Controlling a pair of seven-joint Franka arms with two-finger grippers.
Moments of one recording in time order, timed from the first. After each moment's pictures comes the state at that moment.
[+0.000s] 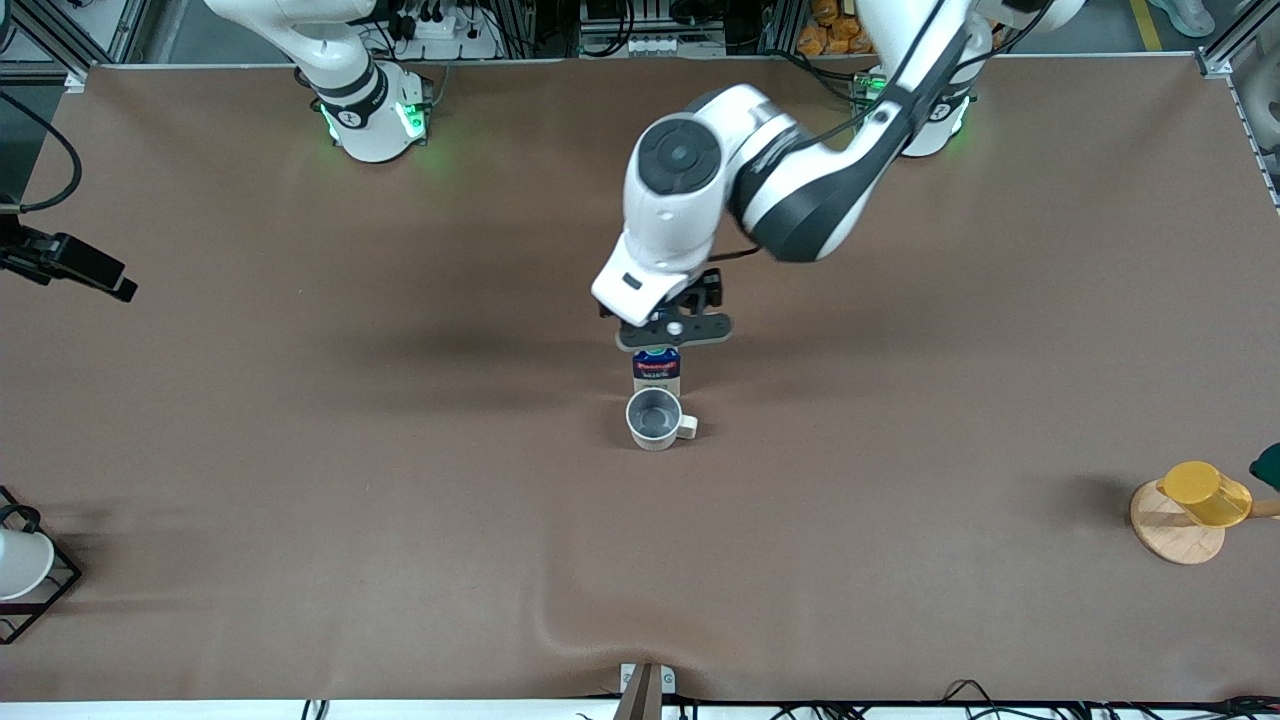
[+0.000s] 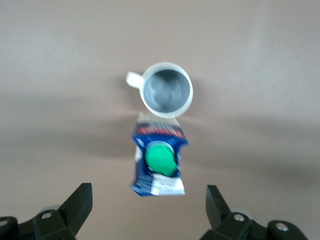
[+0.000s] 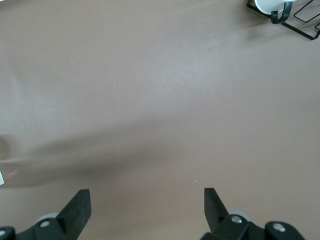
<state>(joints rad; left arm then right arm) -0.52 0.53 -0.28 -1.29 0.10 1.85 -0.94 0.00 0.04 -0.07 -1.51 0.01 1.54 0.16</state>
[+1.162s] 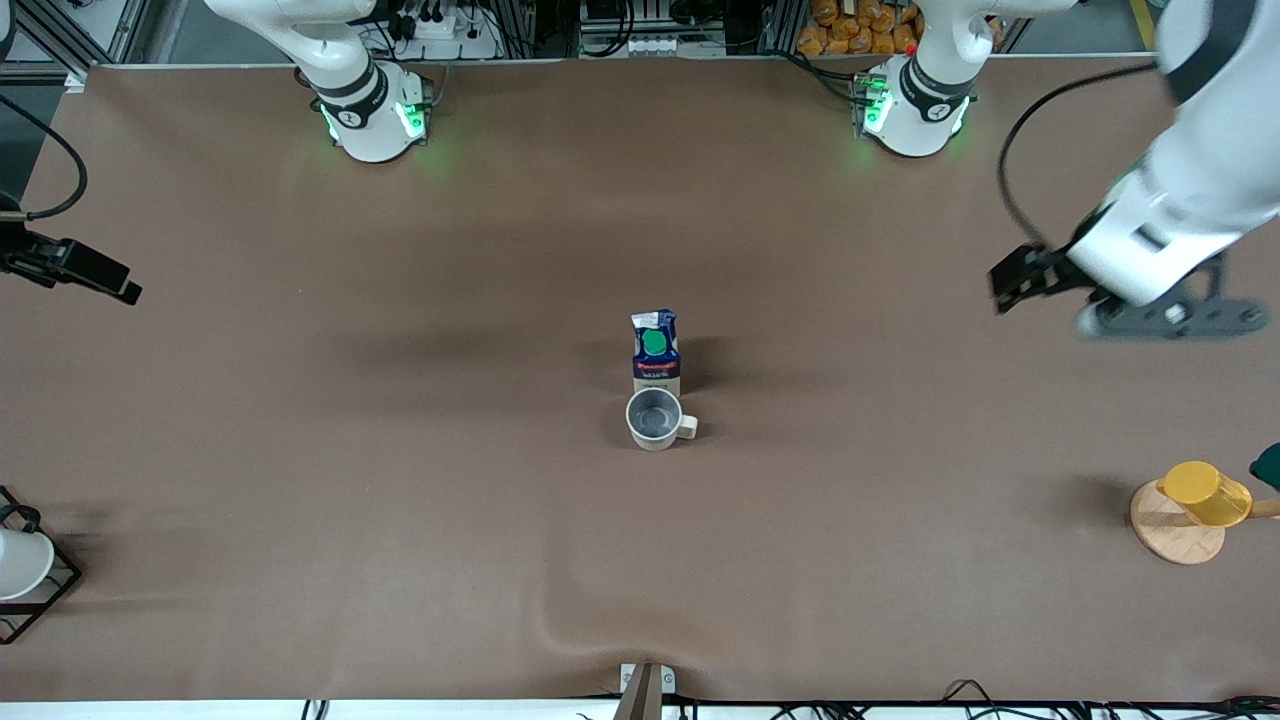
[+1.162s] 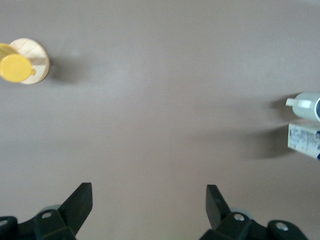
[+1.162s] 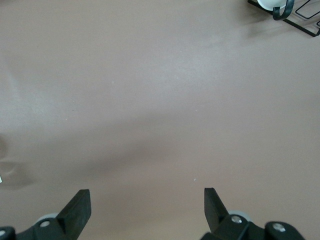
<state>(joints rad) -0.14 0.09 -0.05 -1.46 0.04 1.54 -0.15 0.00 0.06 -0.07 -1.51 0.01 1.54 0.16</state>
